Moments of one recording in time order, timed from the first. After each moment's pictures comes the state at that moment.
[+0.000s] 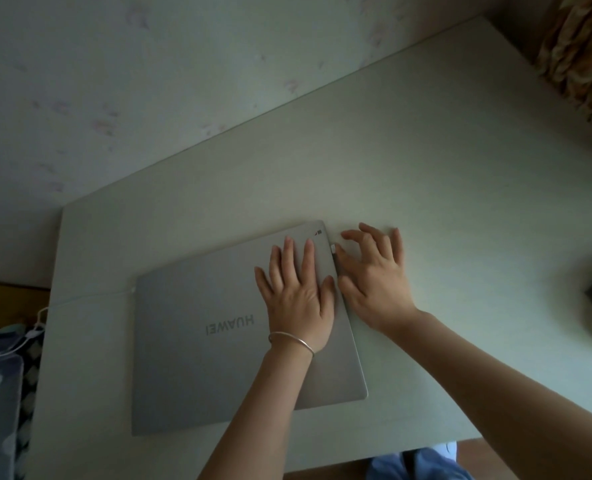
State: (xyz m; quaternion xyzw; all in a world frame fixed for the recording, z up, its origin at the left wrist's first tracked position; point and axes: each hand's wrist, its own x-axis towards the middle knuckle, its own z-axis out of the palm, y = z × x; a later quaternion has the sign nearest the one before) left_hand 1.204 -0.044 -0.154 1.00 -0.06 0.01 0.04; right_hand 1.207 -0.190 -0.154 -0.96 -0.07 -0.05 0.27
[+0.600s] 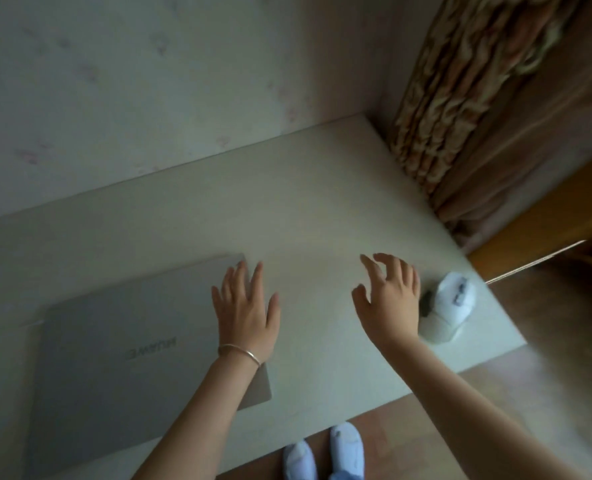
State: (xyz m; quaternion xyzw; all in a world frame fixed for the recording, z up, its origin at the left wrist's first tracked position) left_hand 1.193 -0.094 -0.112 0.98 -0.10 -0.01 0.14; right_hand 1.149 -0.310 -0.100 -0.96 0.16 -0.12 0.18
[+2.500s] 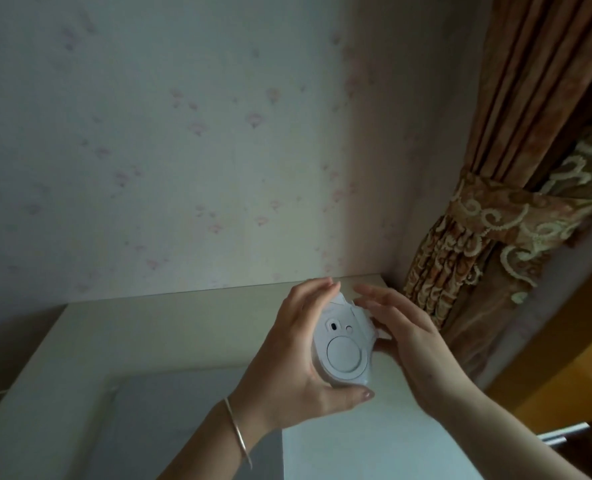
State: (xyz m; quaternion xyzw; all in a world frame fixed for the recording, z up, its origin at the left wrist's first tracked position) left_hand 1.142 -0.093 0.187 0.83 -0.33 0.10 0.45; right_hand 1.135 -0.265 0.198 -0.68 -0.01 -0.03 0.73
